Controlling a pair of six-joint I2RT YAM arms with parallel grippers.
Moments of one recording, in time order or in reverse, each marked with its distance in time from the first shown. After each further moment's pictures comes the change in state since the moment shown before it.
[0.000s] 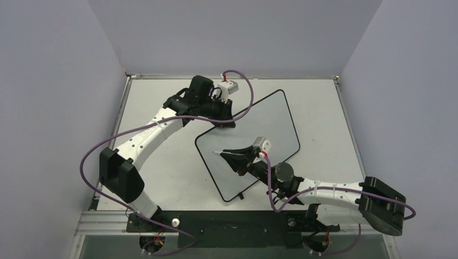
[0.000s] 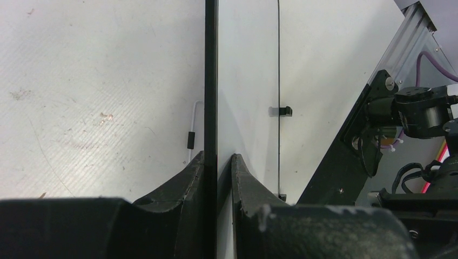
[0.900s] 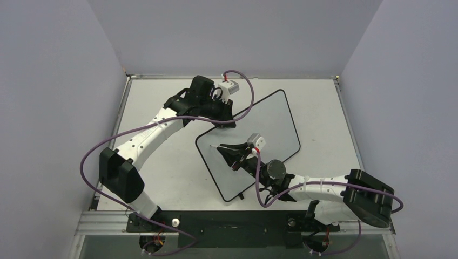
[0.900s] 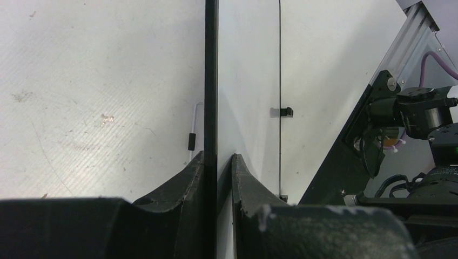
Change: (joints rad) left arm -0.008 0.000 0.000 0.003 -0.010 0.001; right arm 0.000 0.145 0.068 0.083 0.088 -0.029
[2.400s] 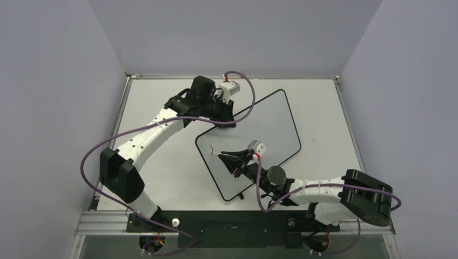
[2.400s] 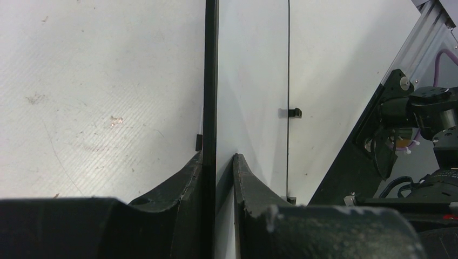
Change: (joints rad) left arm -0.010 0.000 0.000 0.003 -0.029 0.024; right arm 0.040 0.014 -0.089 0.063 0.043 0.038
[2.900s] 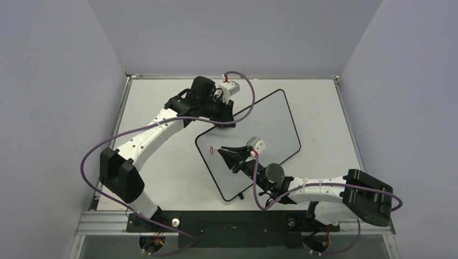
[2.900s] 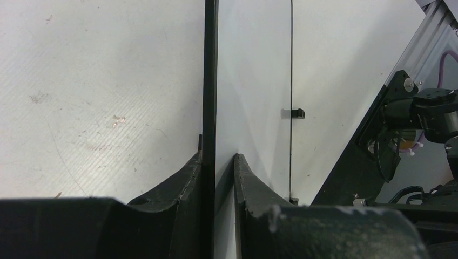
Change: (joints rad) left arm -0.002 0.000 -0.003 0.003 -0.011 0.000; right arm 0.000 0.000 0.067 -0.058 0.052 -0.043
